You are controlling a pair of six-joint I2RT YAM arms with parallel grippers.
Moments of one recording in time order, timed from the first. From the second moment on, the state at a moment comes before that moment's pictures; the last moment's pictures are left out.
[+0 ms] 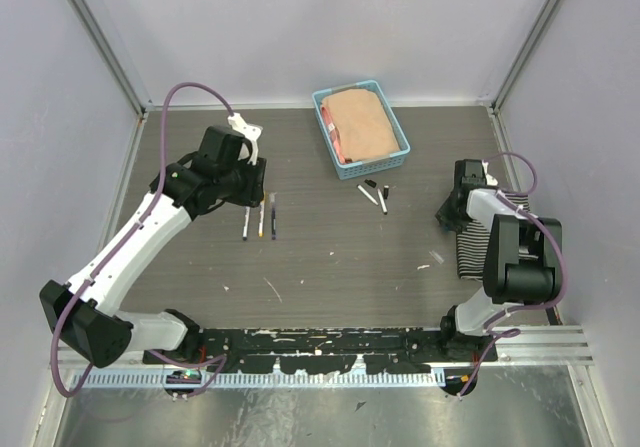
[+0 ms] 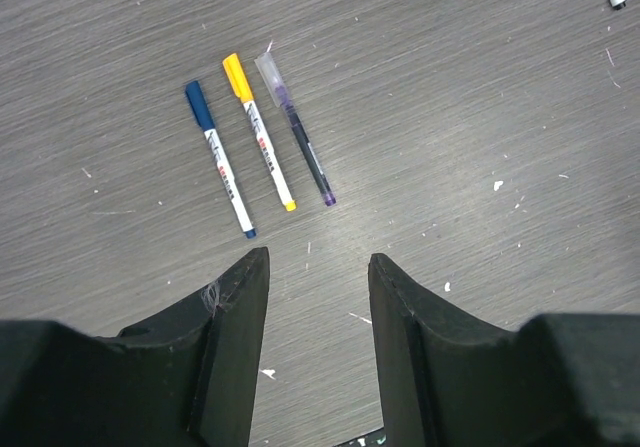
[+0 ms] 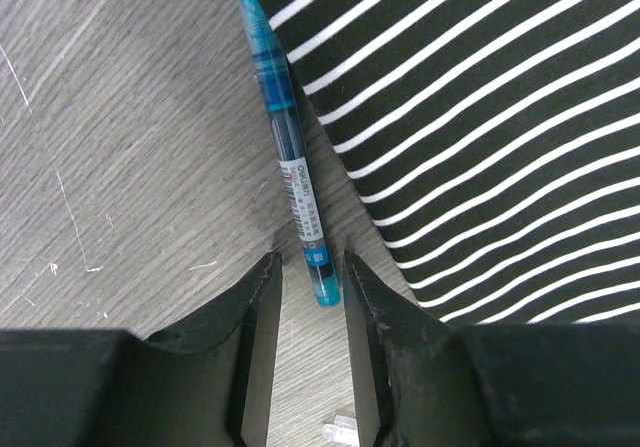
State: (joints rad) left arm -0.54 1.29 1.31 -0.83 -0.07 -0.18; right arm -0.12 1.58 0.86 -0.40 0.16 0.55
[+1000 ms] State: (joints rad) left arm -0.53 1.29 1.30 -0.81 0.01 -0.21; right arm -0.02 1.36 0.84 -0.41 0.18 0.63
